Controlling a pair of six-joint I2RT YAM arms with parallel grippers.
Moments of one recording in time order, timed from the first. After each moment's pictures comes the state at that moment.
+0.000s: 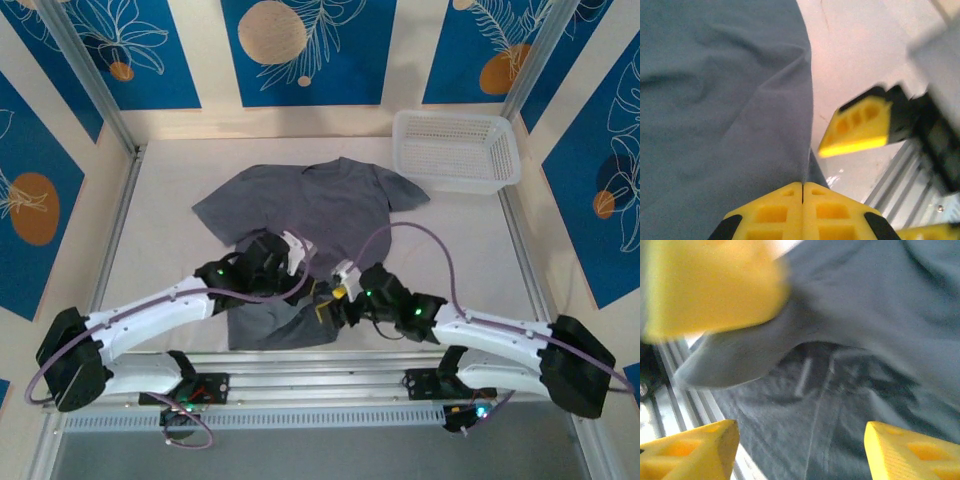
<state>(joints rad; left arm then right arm) -0.89 1.21 0.84 -0.38 0.19 -0.38 0.99 1.10 0.43 0.07 -0.11 0.26</state>
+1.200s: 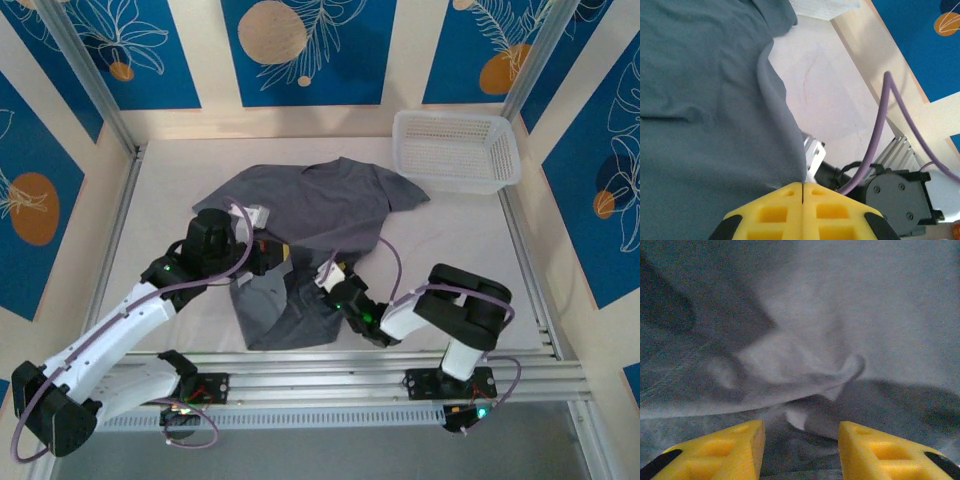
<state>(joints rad) -0.60 0.99 0.87 -0.40 0.41 -0.52 1.03 1.68 0.41 0.75 0.61 -0.11</state>
